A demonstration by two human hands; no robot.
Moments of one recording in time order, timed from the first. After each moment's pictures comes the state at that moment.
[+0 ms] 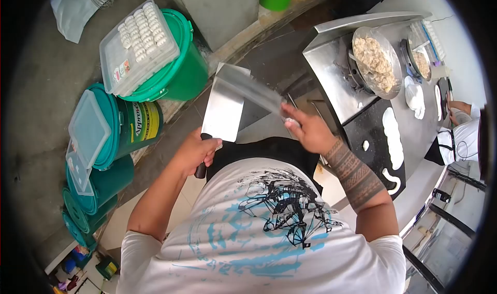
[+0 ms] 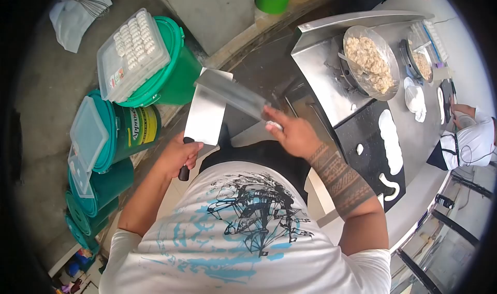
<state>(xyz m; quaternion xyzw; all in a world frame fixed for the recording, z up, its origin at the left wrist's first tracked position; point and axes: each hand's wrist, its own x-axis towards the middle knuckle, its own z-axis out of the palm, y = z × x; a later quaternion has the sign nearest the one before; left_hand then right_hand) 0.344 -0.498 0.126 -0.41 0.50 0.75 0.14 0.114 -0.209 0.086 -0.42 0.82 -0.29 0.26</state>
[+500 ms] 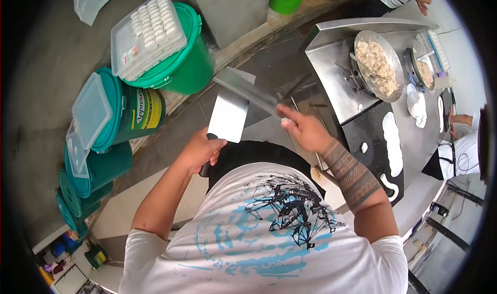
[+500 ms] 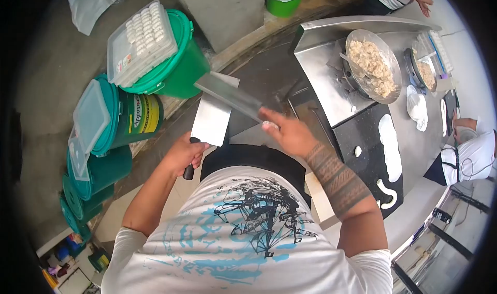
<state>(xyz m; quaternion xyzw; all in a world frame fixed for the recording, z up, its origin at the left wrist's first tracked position) 0.365 -0.453 0.113 -0.41 0.52 0.74 0.13 0.123 -0.200 0.086 -0.44 0.77 -0.33 0.32</state>
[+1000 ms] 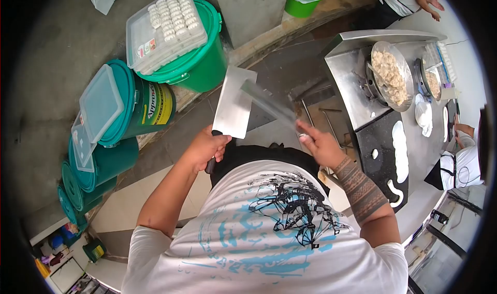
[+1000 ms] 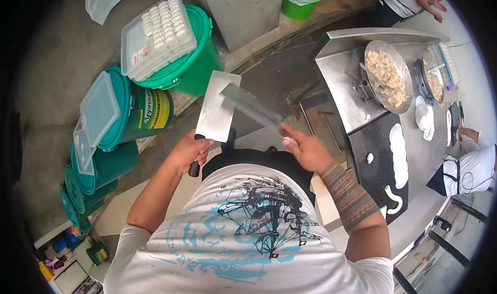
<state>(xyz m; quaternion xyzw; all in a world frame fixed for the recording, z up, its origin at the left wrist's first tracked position) 0.390 -0.493 0.107 -0.42 0.46 0.78 0.10 0.155 -0.192 0.094 -0.43 0.80 -0.25 0.35</state>
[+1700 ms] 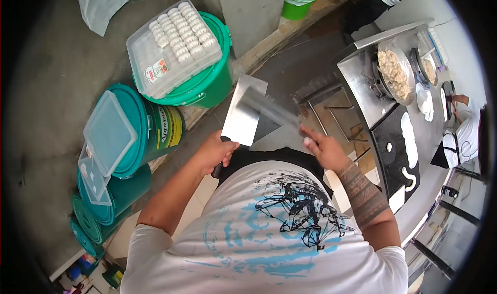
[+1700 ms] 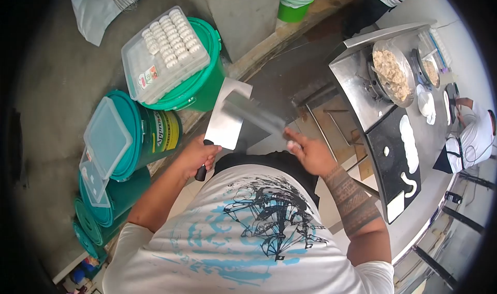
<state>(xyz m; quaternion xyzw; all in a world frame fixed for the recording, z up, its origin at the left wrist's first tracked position) 0.396 -0.604 0.097 -0.39 0.51 0.74 0.19 0.208 -0.276 0.089 -0.37 0.82 -0.33 0.28</state>
